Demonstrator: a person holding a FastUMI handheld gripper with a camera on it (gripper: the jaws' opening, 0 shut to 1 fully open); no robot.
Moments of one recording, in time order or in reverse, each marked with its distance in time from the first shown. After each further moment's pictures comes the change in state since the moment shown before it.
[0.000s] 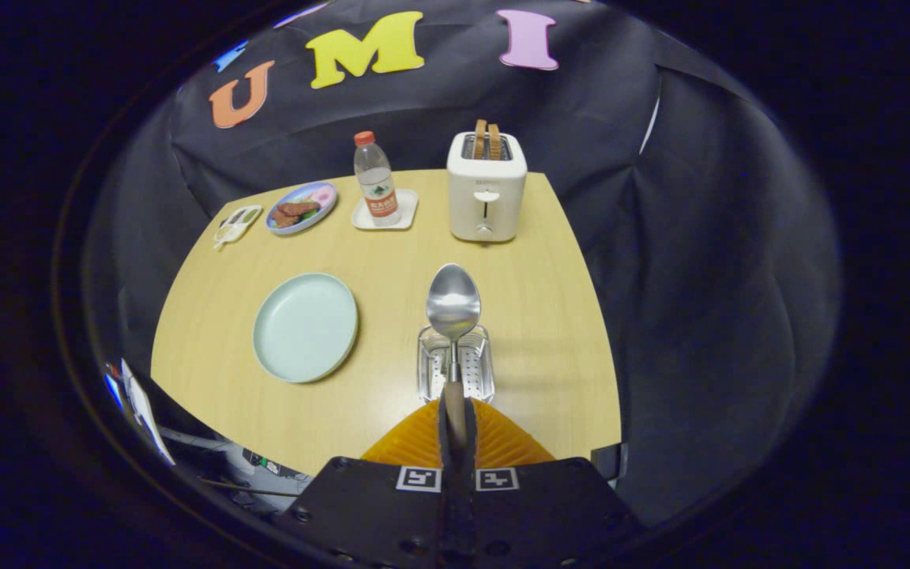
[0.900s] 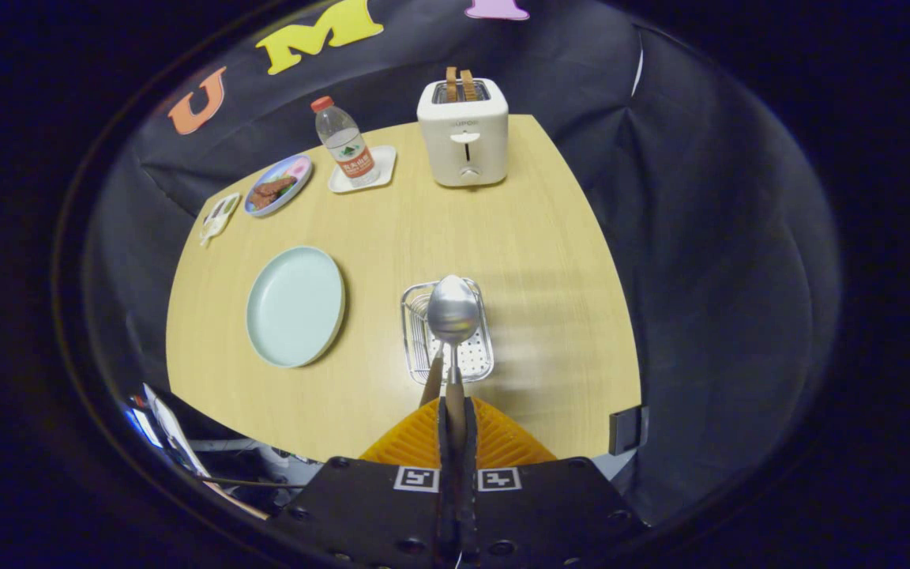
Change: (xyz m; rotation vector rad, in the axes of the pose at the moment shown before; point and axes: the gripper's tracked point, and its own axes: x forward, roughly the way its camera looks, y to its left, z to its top) arm 0.016 0.004 -0.013 0.100 0.198 0.022
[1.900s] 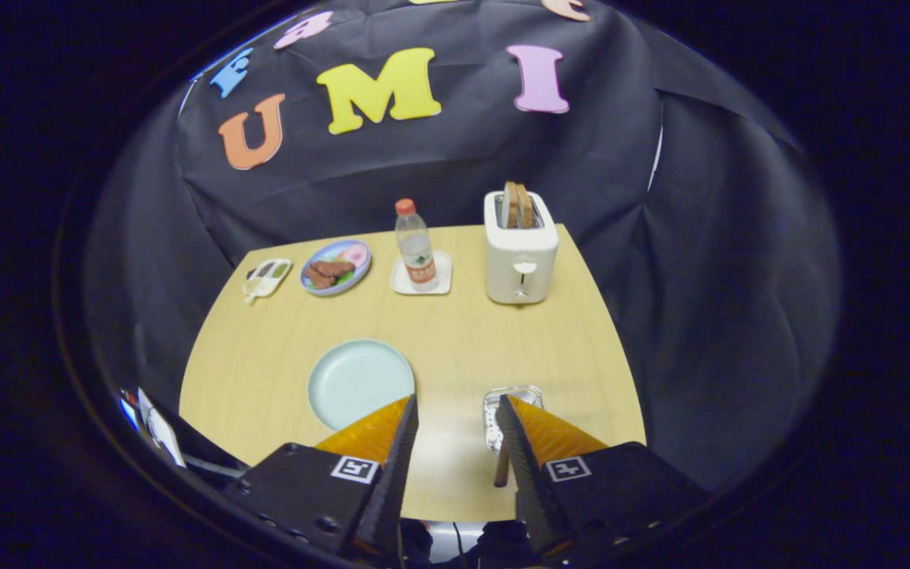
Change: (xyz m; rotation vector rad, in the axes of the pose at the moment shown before) arm -0.096 0.098 0.066 -0.087 -0.421 0.062
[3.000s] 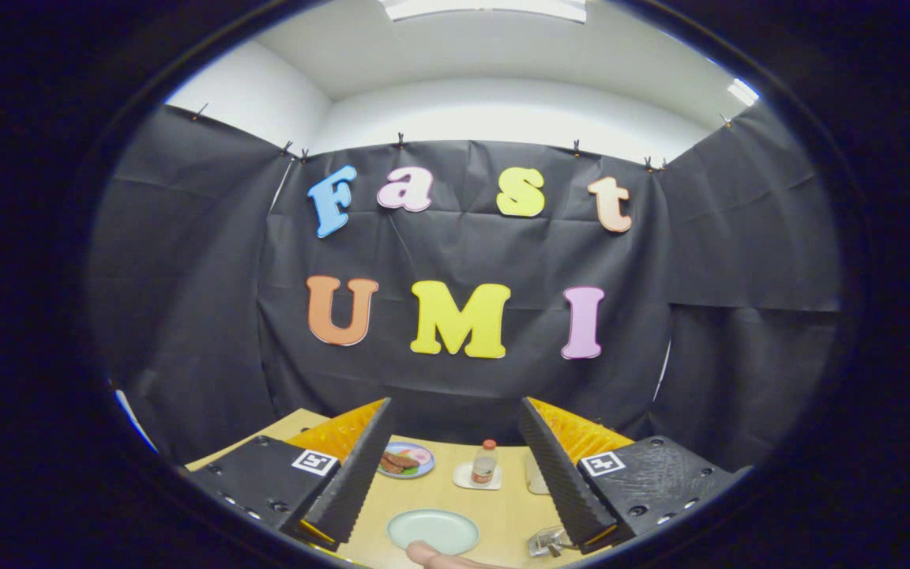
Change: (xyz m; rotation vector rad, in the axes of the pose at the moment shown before) arm -0.212 0.156 0.138 -0.126 -0.799 0.058
